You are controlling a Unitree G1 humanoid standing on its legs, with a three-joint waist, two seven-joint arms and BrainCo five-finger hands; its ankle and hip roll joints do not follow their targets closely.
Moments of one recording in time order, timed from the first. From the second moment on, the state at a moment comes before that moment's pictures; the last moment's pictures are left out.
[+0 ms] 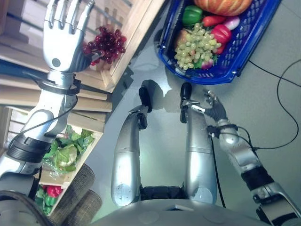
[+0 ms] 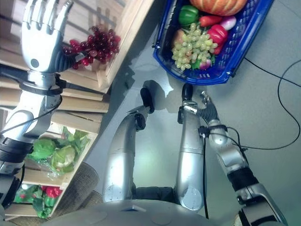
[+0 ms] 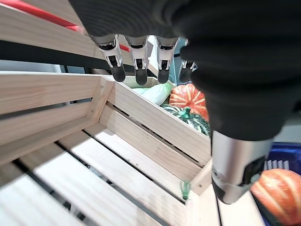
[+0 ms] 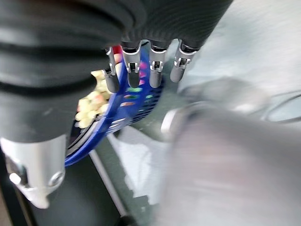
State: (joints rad) left arm -0.47 0.91 -0.28 -0.04 0.86 0.18 0.64; right arm -0.09 -0.57 0.30 0.17 0.21 -0.07 -0.23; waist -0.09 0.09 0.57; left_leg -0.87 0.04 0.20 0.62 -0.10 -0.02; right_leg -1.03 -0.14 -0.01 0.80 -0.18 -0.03
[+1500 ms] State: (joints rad) left arm -0.75 0.73 -0.46 0.76 0.36 0.52 0.62; right arm -0.10 -0.69 0.12 0.04 0.23 -0.13 -0.24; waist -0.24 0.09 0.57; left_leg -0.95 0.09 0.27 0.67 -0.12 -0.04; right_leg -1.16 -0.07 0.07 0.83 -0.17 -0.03
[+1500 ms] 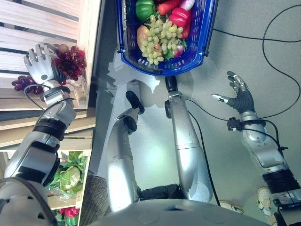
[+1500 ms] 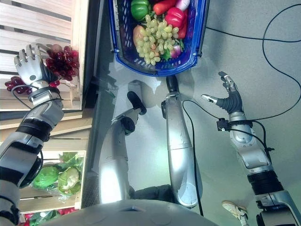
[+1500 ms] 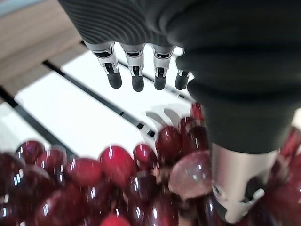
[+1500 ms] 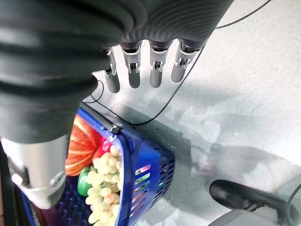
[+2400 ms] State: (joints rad) left arm -0.81 0.67 -0.45 0.91 0.26 0.45 0.68; right arm -0.21 -0.65 0.18 0.11 0.23 -0.13 -0.26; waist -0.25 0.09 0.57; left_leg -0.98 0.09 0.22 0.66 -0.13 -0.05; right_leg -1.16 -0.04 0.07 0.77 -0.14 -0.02
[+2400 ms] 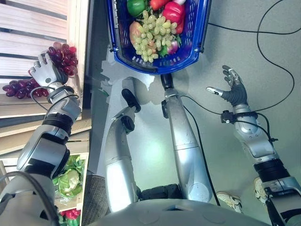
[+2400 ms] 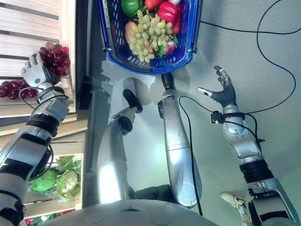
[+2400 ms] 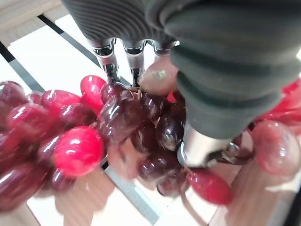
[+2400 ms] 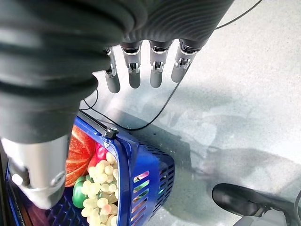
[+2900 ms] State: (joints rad) left arm -0.64 0.57 -0.20 0.78 -0.22 -0.08 0.70; right arm -0.20 -0.60 0.21 0.08 0.13 -0.11 -0.28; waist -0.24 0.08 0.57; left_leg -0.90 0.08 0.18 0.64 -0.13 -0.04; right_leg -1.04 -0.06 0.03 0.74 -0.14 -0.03
